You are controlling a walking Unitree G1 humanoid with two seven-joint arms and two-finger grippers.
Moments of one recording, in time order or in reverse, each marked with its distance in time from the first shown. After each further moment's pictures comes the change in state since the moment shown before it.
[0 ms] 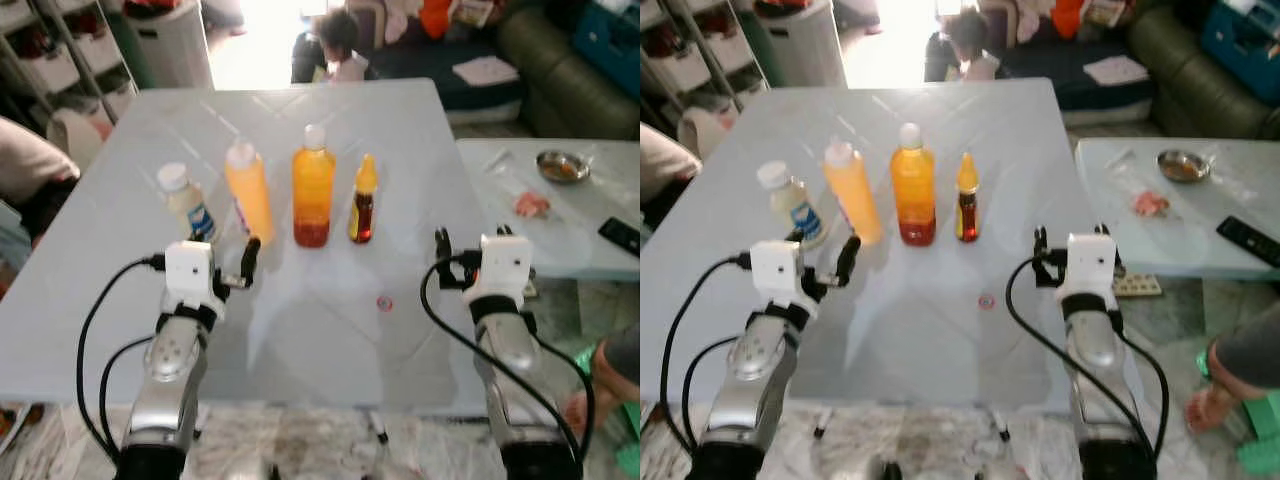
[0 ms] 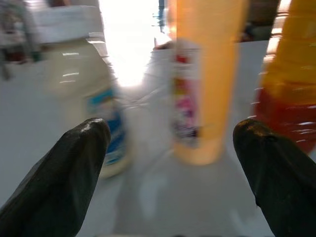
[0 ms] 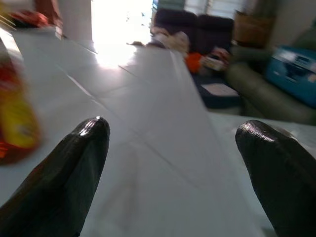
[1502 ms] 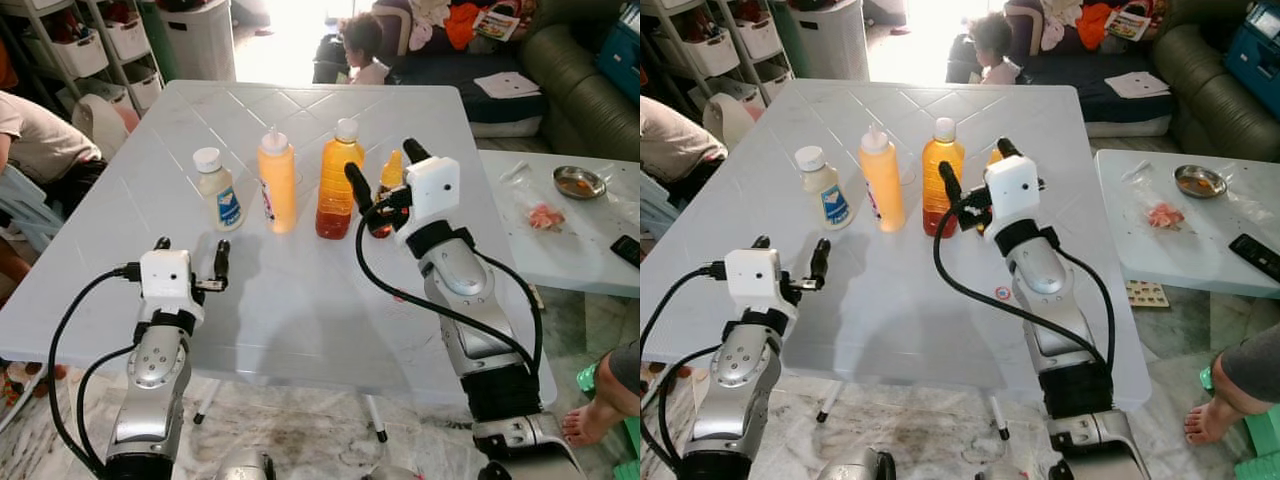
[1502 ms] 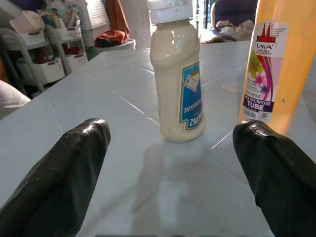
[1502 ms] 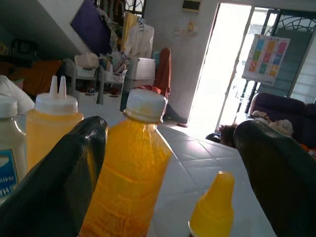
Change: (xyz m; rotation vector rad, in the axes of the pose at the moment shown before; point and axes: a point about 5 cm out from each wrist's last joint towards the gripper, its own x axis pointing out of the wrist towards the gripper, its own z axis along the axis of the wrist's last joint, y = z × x) left arm -0.007 0.011 -0.003 0.038 0.016 0.123; right arm 0.052 0.069 0.087 0.011 -0.286 0.413
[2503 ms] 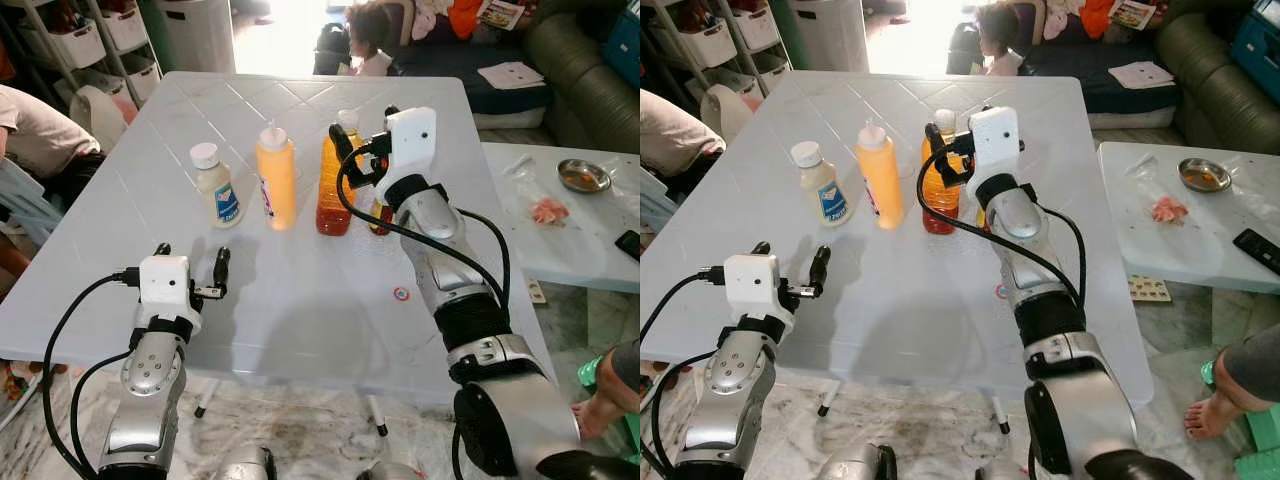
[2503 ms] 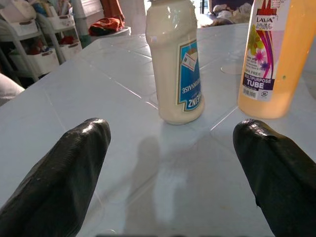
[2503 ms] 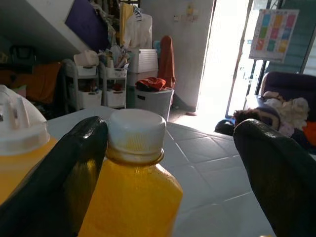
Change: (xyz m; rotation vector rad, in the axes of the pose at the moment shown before) left arm -0.008 0.003 -0.002 0.019 0.029 -0.025; right arm 0.055 0.000 0.002 0.103 0.038 -0.016
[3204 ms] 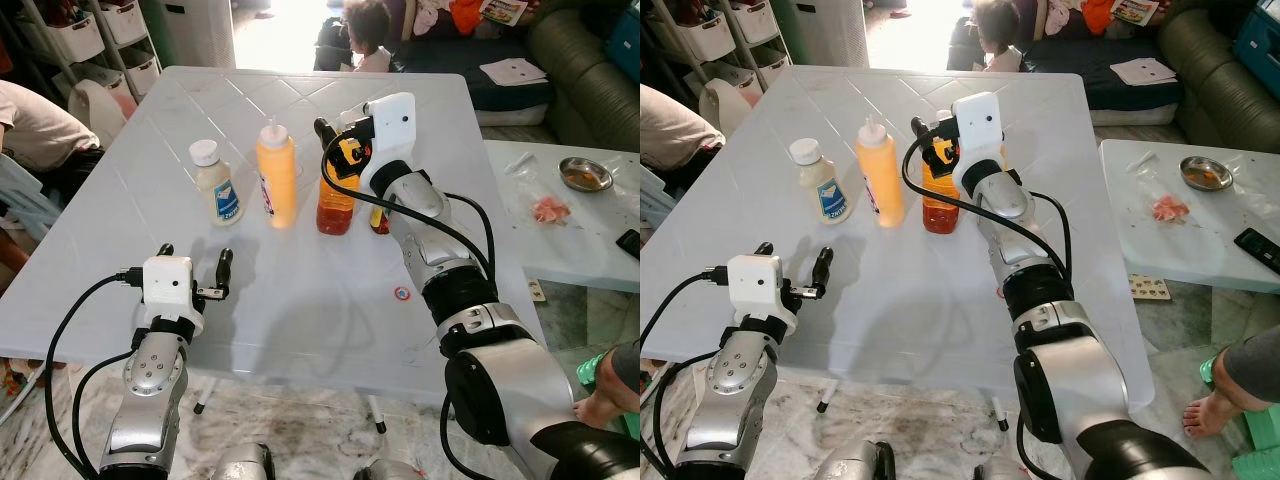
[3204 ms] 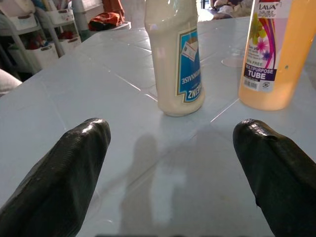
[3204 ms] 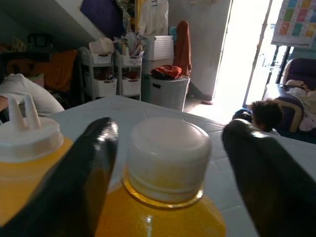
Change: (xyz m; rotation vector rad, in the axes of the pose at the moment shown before) left arm 0.000 -0.002 -0.001 0.004 0.004 -0.006; right arm 0.018 0.007 0.002 0.012 0.047 0.060
